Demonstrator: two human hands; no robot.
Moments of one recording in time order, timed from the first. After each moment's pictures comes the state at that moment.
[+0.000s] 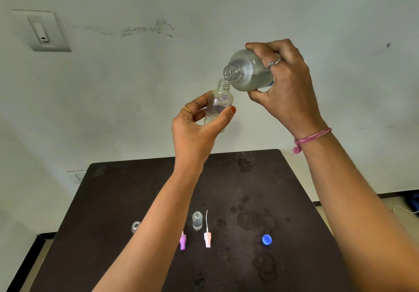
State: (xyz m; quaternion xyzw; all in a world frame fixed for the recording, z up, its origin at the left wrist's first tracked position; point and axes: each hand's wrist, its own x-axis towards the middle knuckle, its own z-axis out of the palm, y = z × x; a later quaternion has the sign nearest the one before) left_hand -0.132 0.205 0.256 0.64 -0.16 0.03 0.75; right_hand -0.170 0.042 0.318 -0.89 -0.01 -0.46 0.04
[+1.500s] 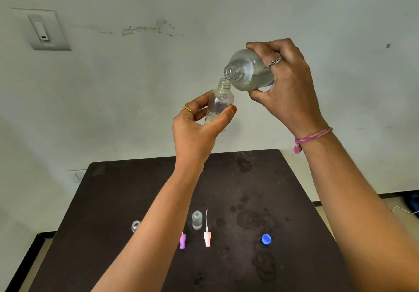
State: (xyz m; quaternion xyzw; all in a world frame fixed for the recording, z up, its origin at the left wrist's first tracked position) left_hand -0.131 0.205 0.255 0.65 -0.17 0.04 0.74; right_hand -0.171 0.043 0.319 -0.89 -0.01 -0.46 0.03
